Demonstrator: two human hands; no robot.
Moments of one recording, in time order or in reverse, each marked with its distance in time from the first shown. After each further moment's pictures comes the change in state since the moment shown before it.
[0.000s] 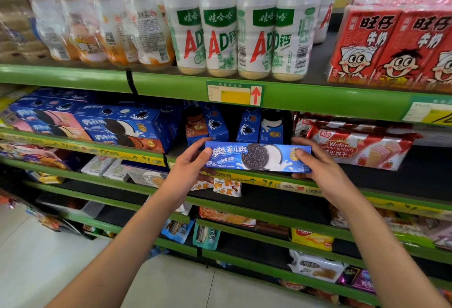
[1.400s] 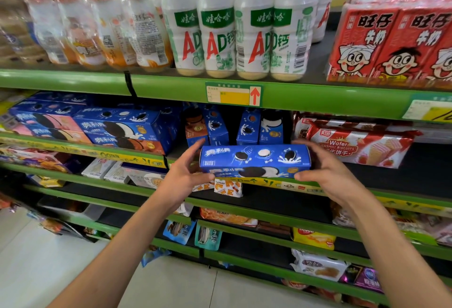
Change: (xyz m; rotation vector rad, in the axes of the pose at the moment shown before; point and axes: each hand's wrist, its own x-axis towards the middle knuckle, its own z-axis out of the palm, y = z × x) left_hand -0.002 -0.011 -0.018 0.077 -0.131 0.055; right_hand -0.002 0.004 -0.016 -0.051 -0.151 -0.037
